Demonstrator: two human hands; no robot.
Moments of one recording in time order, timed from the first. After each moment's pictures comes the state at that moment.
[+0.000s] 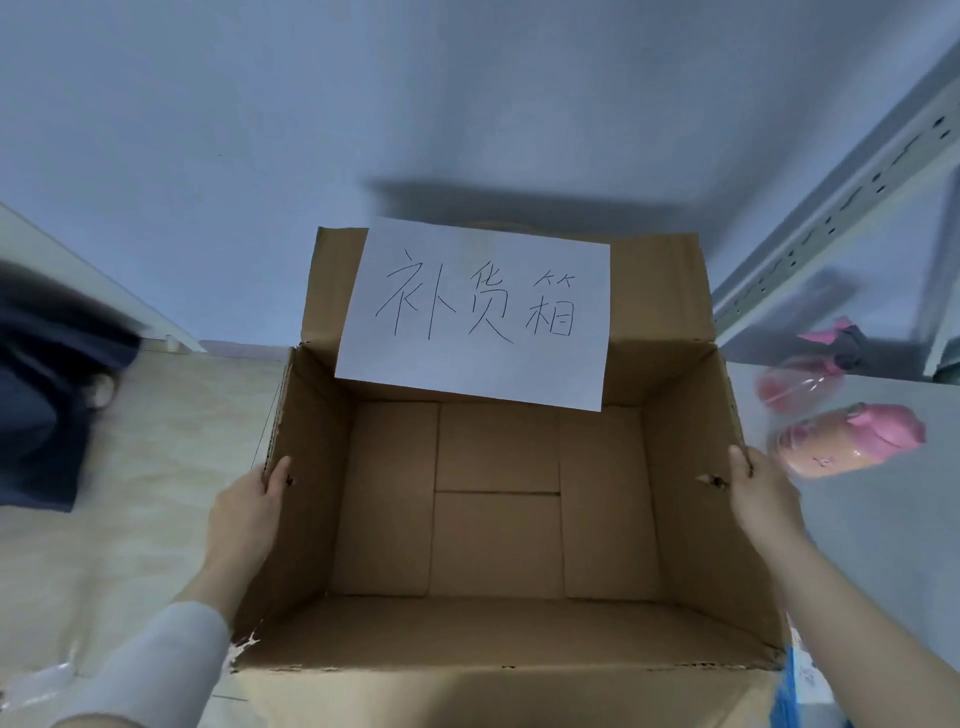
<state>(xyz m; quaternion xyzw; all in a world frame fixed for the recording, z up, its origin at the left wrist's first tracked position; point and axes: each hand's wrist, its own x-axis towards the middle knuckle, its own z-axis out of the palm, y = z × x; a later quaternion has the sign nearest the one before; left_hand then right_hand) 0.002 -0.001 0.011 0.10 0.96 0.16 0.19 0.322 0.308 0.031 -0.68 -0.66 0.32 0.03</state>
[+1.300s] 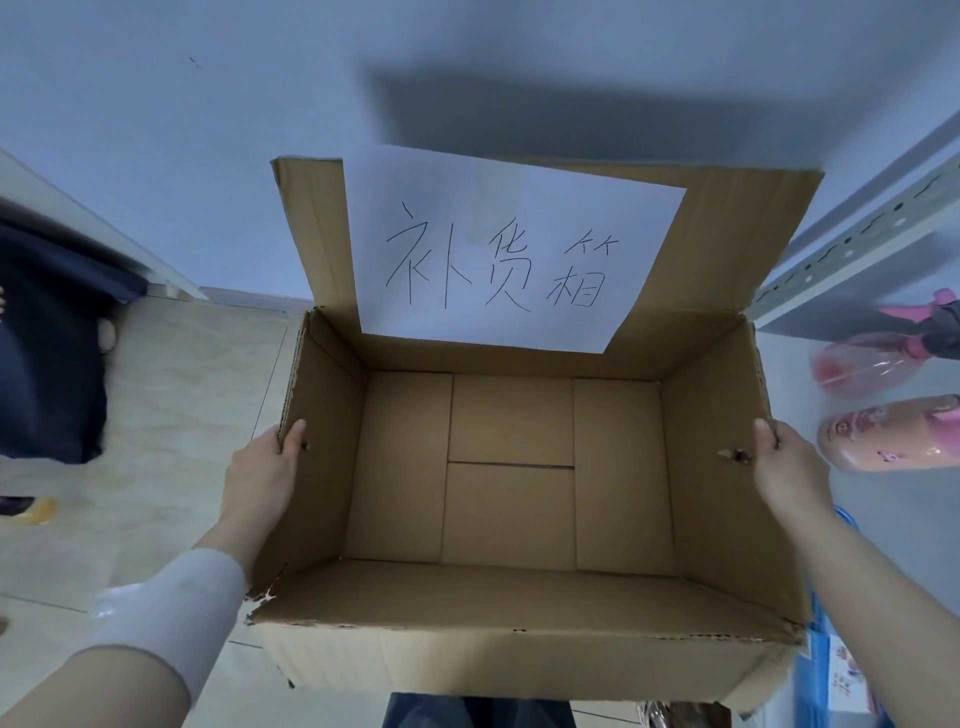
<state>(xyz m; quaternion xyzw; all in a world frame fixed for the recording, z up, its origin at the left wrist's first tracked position) -0.020 0.012 -0.045 0.09 0.96 0.15 0.22 0.298 0.337 -0.023 -0.68 -0.67 0.30 -0.03</state>
